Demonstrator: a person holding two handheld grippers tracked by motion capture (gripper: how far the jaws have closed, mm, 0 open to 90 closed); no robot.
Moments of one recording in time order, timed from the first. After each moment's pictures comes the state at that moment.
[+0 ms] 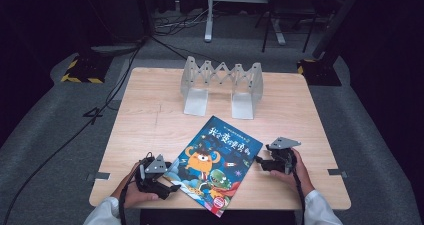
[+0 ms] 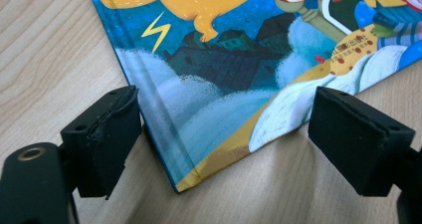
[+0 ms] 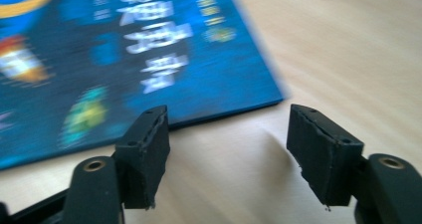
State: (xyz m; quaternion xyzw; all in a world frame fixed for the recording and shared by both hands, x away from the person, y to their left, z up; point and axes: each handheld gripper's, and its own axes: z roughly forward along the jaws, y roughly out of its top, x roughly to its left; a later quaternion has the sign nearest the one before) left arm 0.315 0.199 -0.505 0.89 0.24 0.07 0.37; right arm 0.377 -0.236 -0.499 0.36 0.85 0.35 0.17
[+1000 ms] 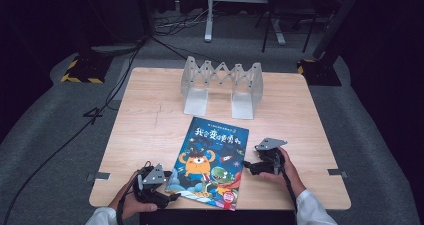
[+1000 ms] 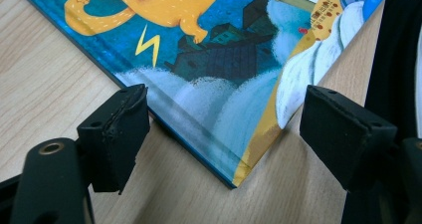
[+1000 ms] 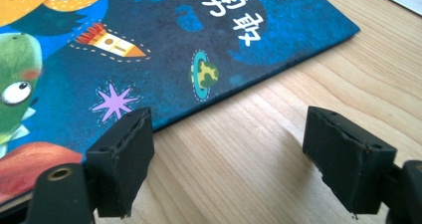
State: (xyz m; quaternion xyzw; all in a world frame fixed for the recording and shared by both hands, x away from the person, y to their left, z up) left arm 0.290 0.197 -0.505 0.89 0.23 0.05 0.38; right arm 0.379 -0.204 -0.501 0.33 0.86 0.35 0.15
